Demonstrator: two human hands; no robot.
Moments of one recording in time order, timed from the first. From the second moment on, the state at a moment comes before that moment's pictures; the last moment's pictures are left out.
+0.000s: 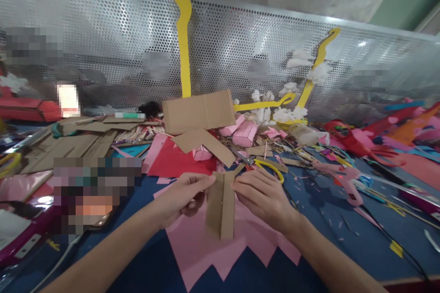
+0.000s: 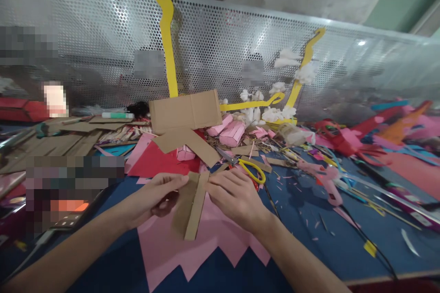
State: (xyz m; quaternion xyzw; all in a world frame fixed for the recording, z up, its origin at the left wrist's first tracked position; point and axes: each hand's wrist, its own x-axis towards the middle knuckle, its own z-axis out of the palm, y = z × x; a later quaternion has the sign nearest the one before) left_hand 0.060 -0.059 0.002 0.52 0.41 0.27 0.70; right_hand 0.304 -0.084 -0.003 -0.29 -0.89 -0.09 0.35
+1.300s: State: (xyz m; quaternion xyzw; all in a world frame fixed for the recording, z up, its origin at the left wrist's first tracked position) left_hand 0.071 -0.071 -0.002 0.78 0.42 0.33 0.33; right_hand 0.278 -0.086 -0.011 -0.48 -0.75 0.25 0.37
